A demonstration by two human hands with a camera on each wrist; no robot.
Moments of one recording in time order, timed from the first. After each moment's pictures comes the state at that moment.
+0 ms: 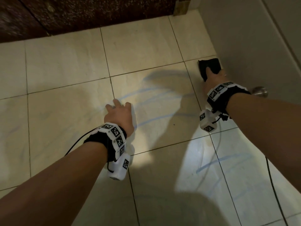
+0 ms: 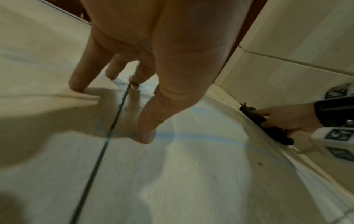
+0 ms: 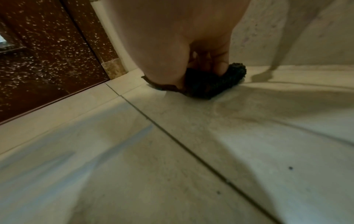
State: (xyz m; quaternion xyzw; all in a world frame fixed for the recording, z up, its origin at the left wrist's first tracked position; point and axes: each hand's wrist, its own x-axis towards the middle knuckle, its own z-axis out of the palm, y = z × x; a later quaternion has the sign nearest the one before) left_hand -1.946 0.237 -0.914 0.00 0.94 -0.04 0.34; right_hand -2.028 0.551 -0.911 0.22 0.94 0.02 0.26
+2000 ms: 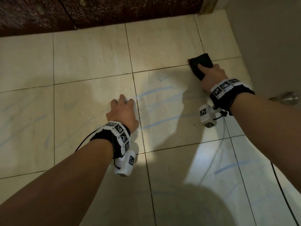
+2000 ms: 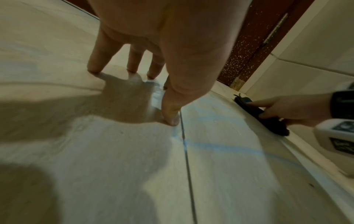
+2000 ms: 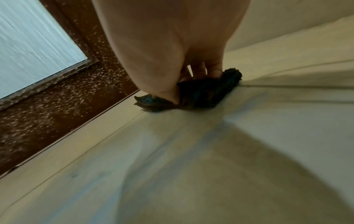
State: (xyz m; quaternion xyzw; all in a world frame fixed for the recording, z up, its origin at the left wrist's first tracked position) left_hand -1.937 0.169 -0.925 -0.03 0.96 0.04 0.26; right_hand -2.050 0.482 -0.925 0.09 0.98 -0.10 0.17
